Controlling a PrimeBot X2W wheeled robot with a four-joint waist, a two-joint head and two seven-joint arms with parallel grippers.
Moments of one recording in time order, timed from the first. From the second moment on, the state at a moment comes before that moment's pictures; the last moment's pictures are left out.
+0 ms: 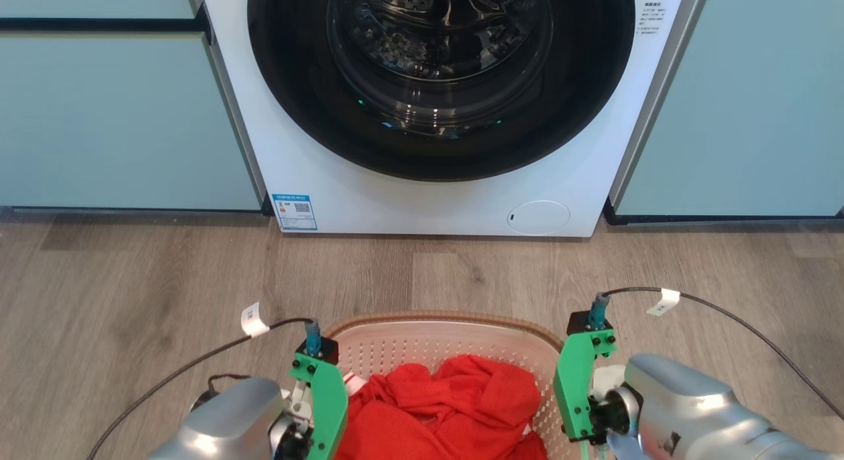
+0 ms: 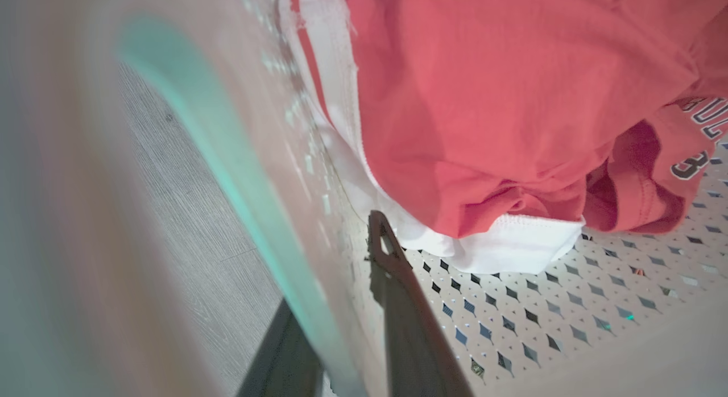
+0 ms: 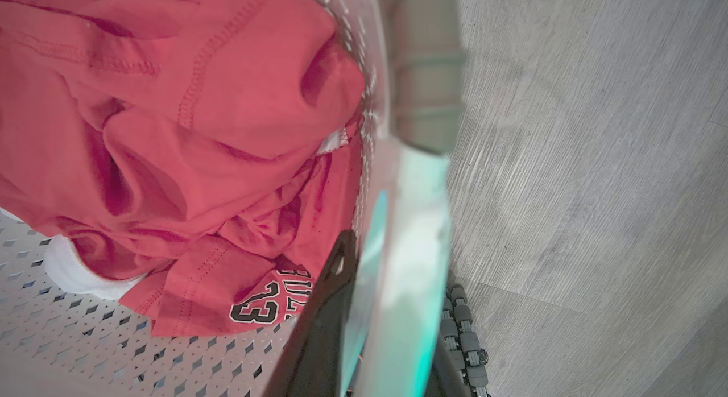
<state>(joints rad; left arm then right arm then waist) -0.57 0.19 -1.26 0.90 -1.02 -0.09 0.70 -0.67 -0.16 1.28 1.05 1.31 0.12 0.55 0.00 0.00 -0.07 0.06</state>
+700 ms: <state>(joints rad) -0.57 0.19 -1.26 0.90 -1.03 -0.09 0.70 -0.67 -0.16 1.28 1.05 1.31 0.12 0.55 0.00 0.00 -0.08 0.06</state>
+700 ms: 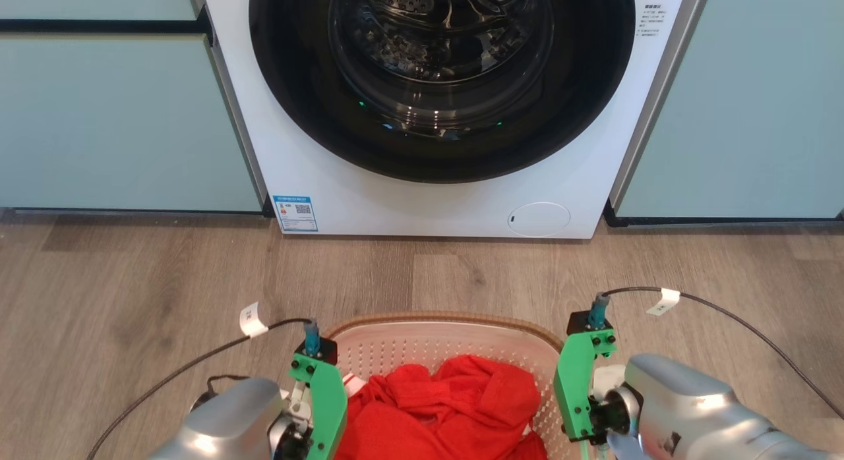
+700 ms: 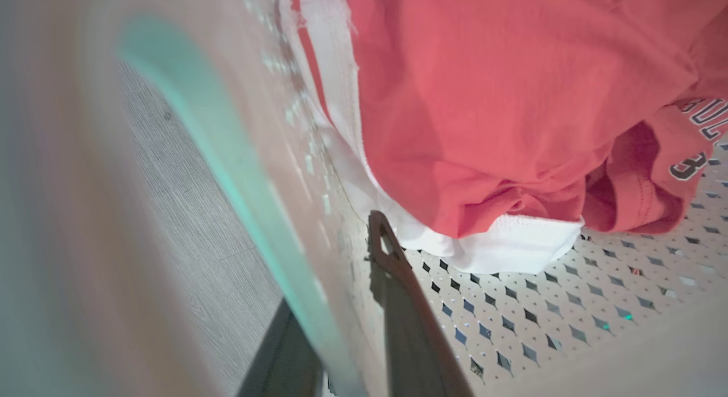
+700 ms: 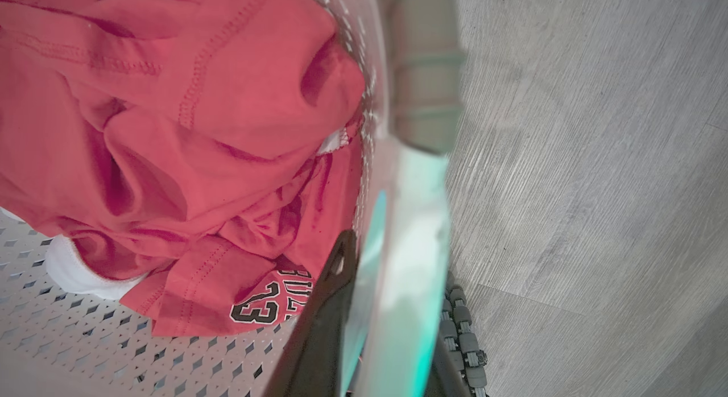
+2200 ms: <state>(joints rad) -0.58 0.18 -1.27 0.93 -1.06 -0.09 0.65 -0.67 -0.17 1.29 1.04 1.31 0.12 0.50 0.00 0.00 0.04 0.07</state>
